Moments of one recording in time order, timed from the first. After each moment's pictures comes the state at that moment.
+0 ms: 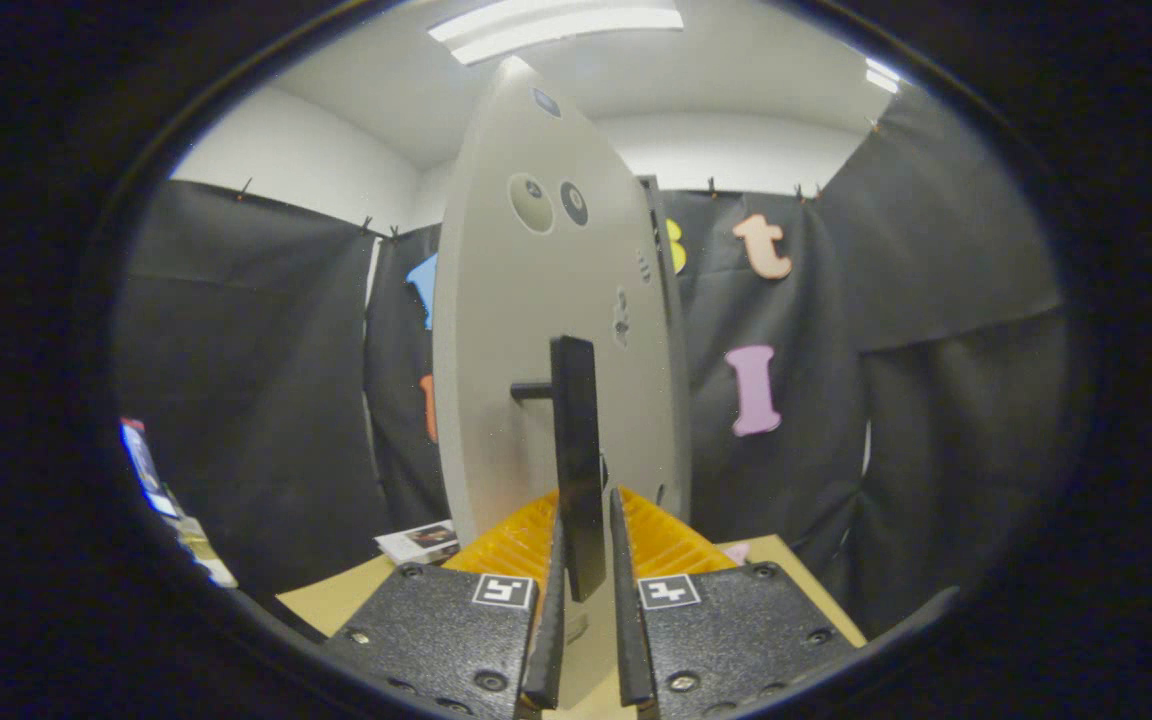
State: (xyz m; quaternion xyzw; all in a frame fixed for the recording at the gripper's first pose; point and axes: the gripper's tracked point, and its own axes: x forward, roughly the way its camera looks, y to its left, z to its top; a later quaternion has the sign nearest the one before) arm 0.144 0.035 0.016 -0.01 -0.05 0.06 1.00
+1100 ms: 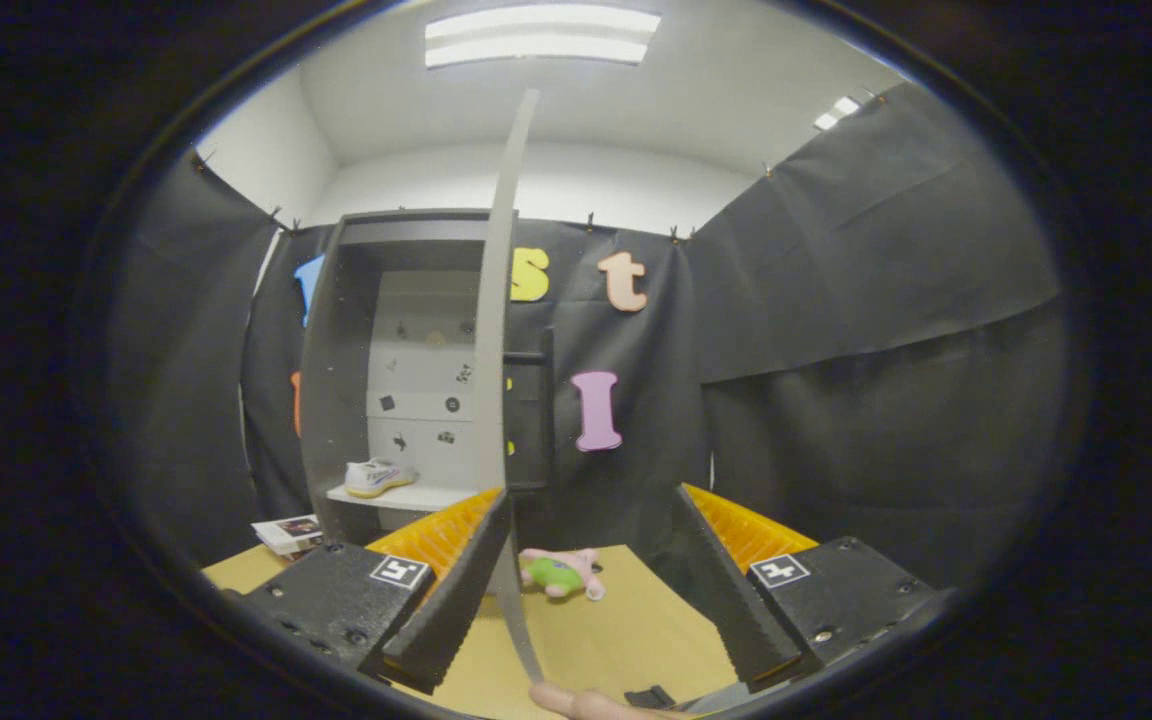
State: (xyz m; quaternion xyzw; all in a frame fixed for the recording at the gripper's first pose) arm 0.085 -0.065 -0.032 0.01 -0.05 -0.07 1.00
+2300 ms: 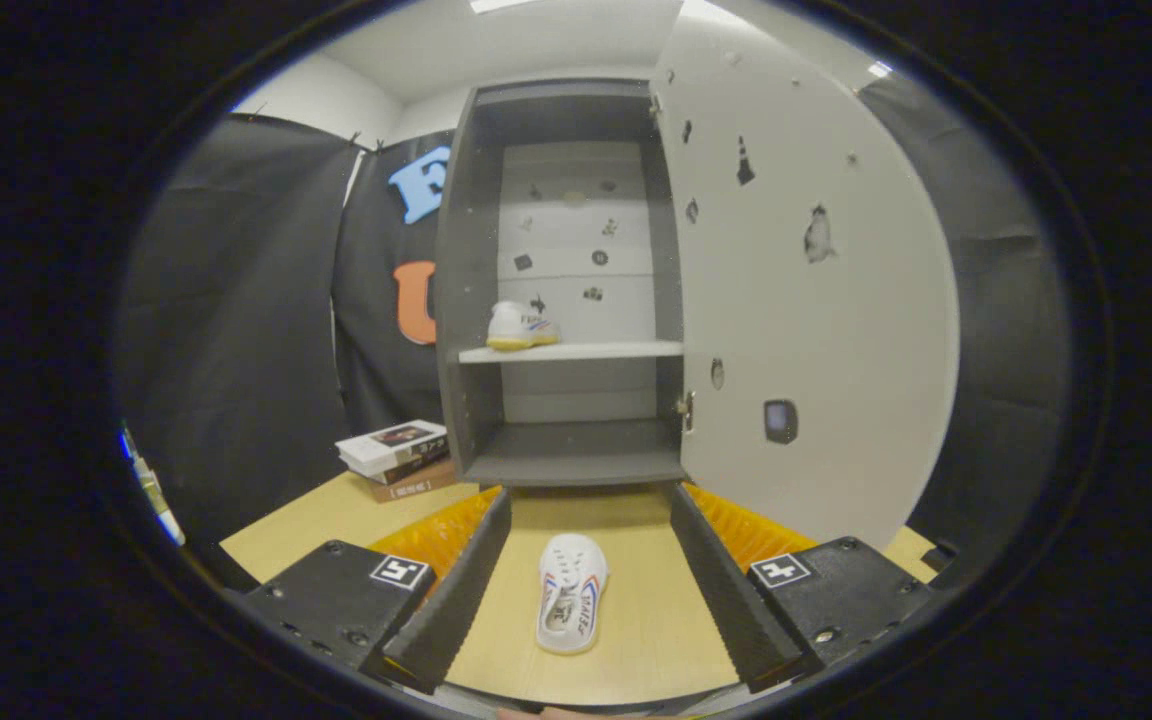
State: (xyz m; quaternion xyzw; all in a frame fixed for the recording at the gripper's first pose) arm 0.174 0.136 -0.280 0.00 0.12 0.04 0.99
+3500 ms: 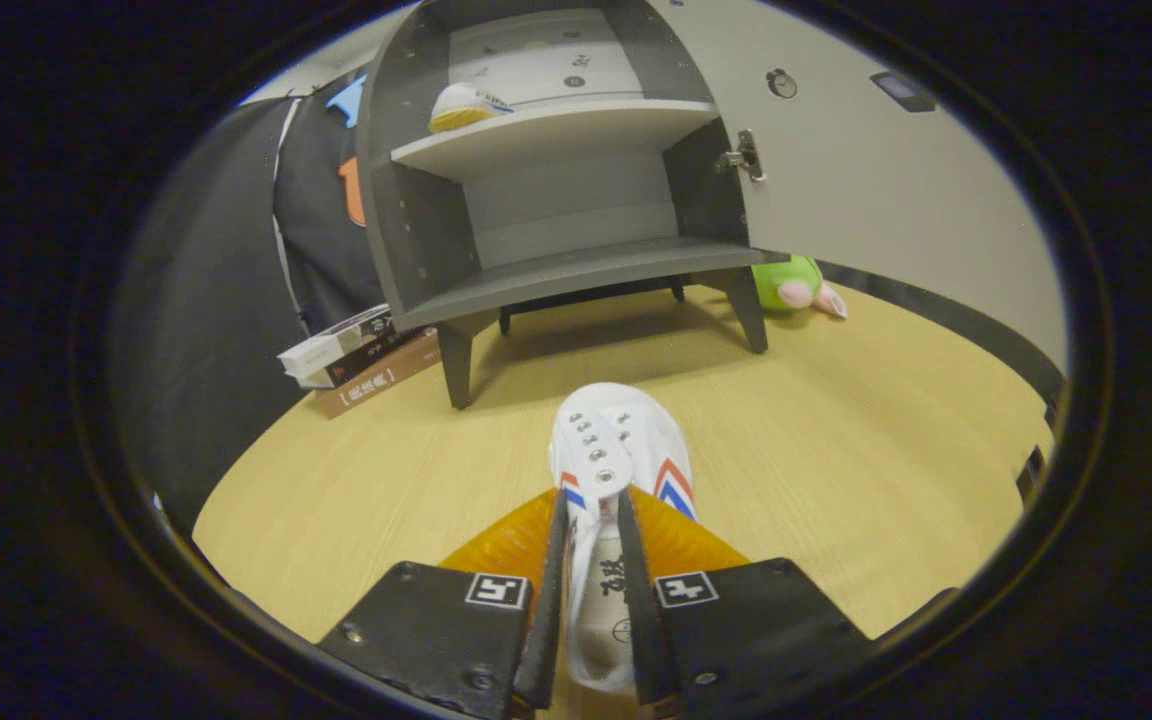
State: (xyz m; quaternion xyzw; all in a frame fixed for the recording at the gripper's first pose) arm 0.273 0.172 -0.474 0.09 0.25 0.02 0.96
